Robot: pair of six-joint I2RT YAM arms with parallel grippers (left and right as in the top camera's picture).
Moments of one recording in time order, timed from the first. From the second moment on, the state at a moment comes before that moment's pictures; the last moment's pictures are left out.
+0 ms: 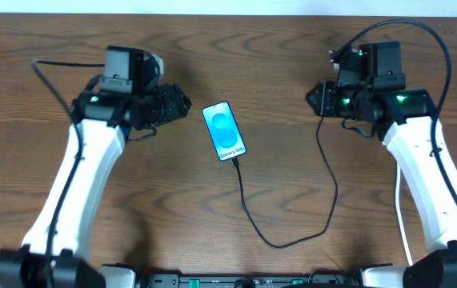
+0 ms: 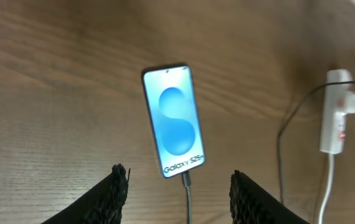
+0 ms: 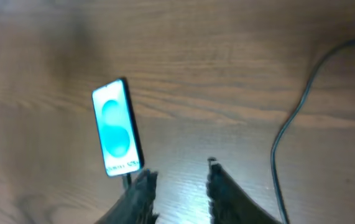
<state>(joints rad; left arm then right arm) -0.13 1.49 1.31 -0.81 0.36 -0.44 0.12 1.54 1.35 -0.78 -0.33 0.23</state>
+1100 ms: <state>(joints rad) -0.13 1.42 1.31 -0.81 0.28 -0.43 -0.40 1.57 1.35 -0.70 -0.47 0.18</state>
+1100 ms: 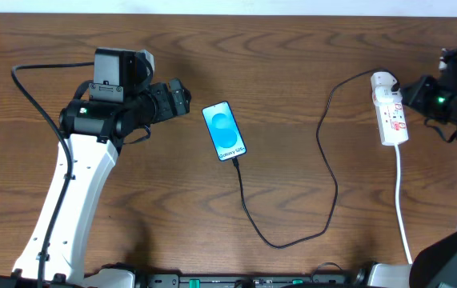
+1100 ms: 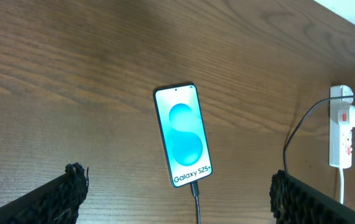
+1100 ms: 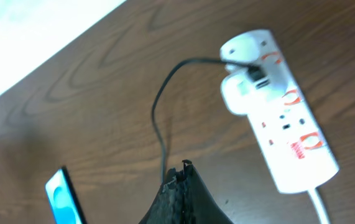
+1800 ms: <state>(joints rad) -0.13 1.42 1.31 -0.81 0.28 -0.43 -0.55 1.85 1.35 -0.53 -0.57 0.18</state>
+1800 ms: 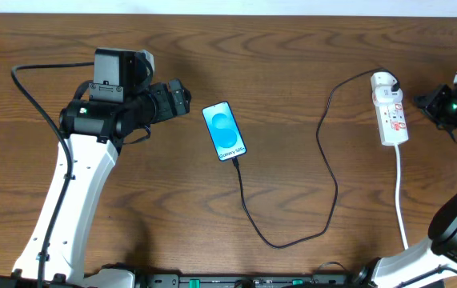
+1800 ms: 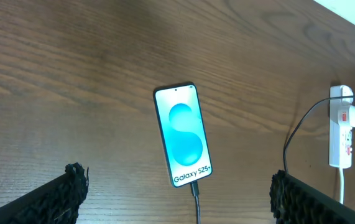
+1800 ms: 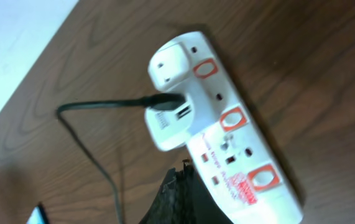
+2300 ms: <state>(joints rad) -0.13 1.42 1.31 -0.81 0.28 -0.43 -0.54 1.97 1.35 -0.40 -0.55 0.11</state>
